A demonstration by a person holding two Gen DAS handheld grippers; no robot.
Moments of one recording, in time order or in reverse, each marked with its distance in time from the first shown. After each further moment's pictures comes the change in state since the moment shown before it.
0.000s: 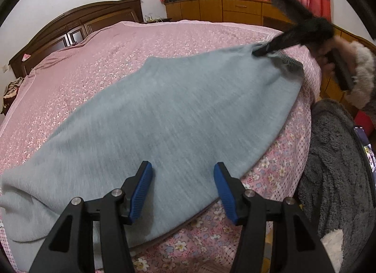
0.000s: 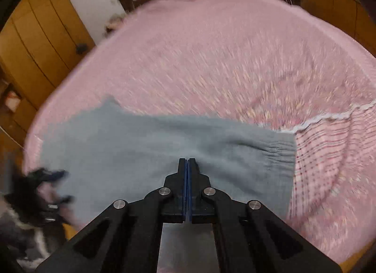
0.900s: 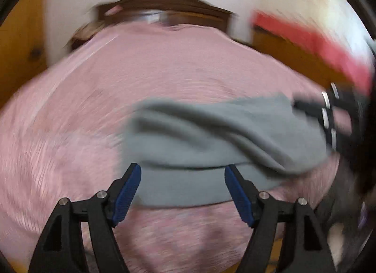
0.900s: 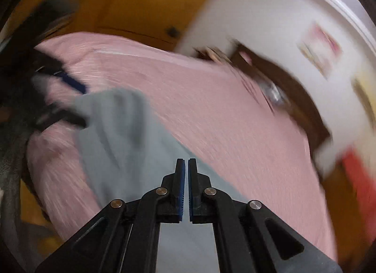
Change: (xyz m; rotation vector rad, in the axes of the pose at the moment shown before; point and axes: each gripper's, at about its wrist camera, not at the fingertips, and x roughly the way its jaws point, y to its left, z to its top) left arm -0.134 0.207 -0.119 -0.602 -0.085 0.178; right arm 0.035 0.431 -0.061 -1.093 -0.465 -0.131
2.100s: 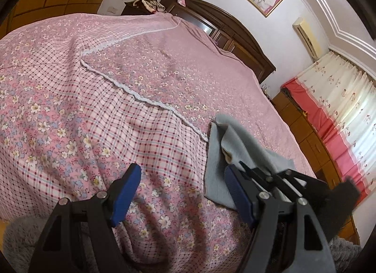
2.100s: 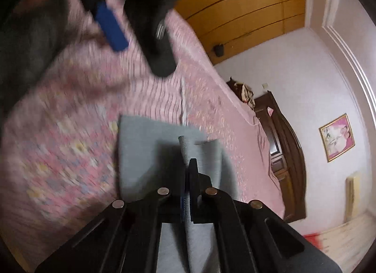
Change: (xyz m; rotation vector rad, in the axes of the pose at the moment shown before) left arm -0.025 0.130 -0.033 -0.423 -0.082 -0.092; right arm 0.105 0.108 0.051 -0.345 -0.034 -0.074
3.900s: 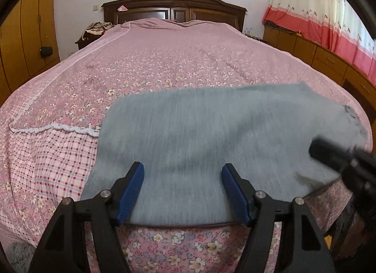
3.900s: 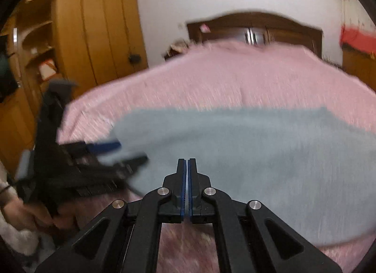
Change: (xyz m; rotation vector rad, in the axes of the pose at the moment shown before) left arm 0.092 -0.137 -0.055 0.545 0.058 0.205; right arm -0.104 -0.087 -0.154 1.180 0.056 0.150
